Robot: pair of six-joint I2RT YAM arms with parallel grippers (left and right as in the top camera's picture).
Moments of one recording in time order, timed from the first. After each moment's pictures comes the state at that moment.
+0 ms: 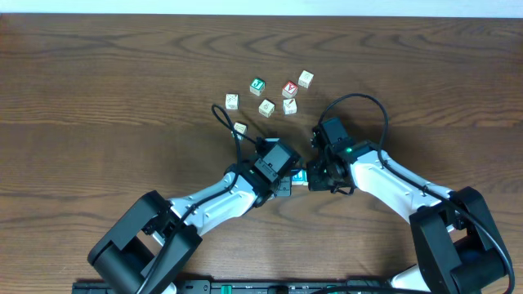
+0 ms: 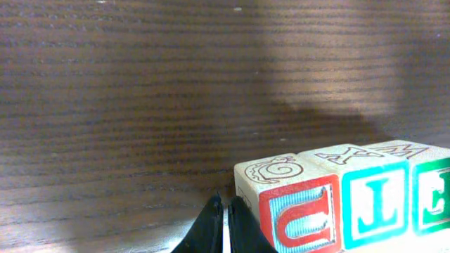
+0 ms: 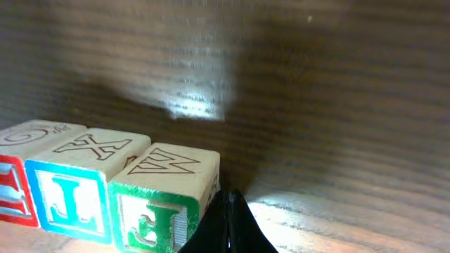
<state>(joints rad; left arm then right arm) -0.79 1.73 0.86 -0.27 -0.03 -0.75 0.46 1.69 0.87 -0.56 -0.14 0.39</state>
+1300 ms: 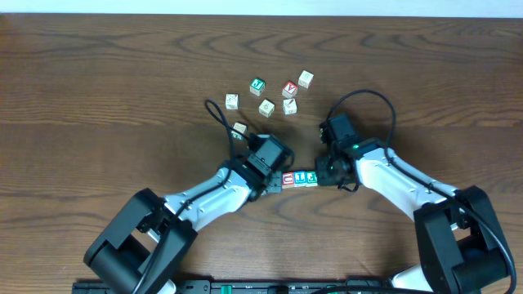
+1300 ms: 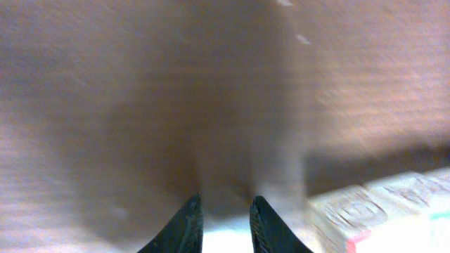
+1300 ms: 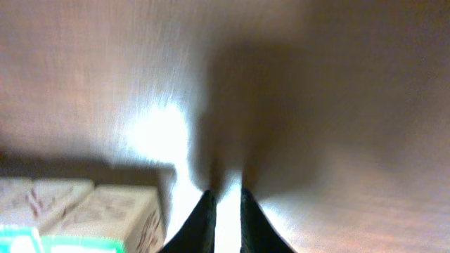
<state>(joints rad) -0.73 1.72 0.86 -0.31 -0.08 -0.67 0.40 1.69 0.88 -0.55 -0.03 0.35</state>
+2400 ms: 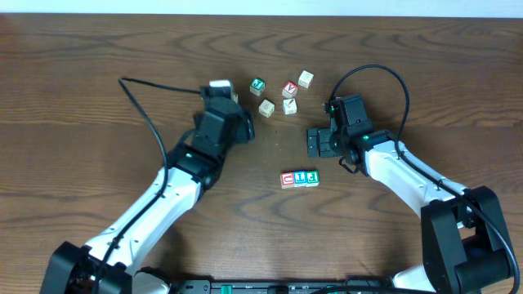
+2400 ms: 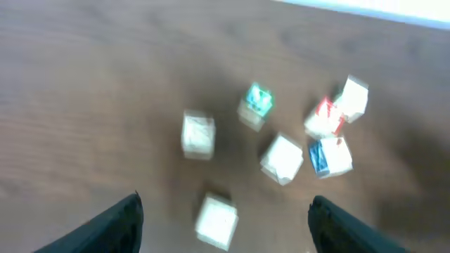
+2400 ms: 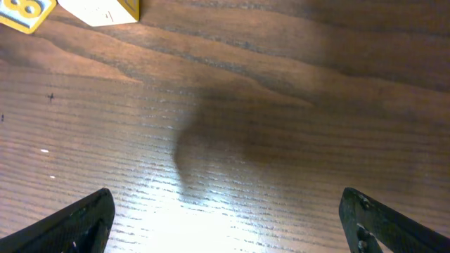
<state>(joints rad) -0.46 1.43 0.86 -0.09 -0.23 -0.43 0.34 1.69 0.93 -0.30 0.00 0.24</state>
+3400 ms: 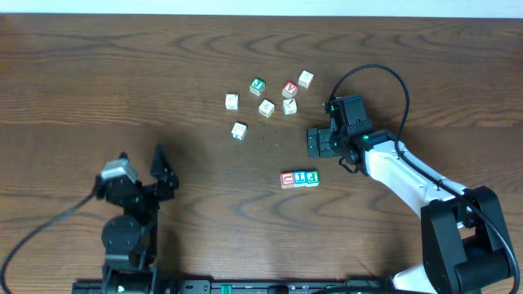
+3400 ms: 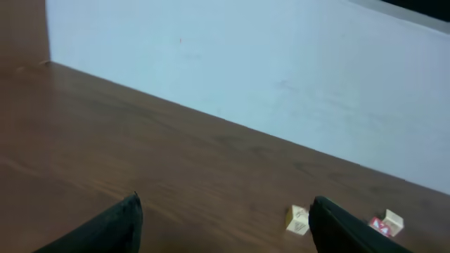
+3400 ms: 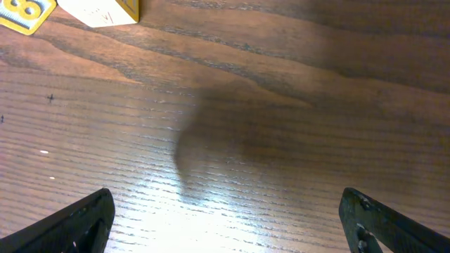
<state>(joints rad) -0.06 0.28 0.17 0.05 -0.16 -0.32 0.34 1.69 0.93 -0.30 0.00 0.24</state>
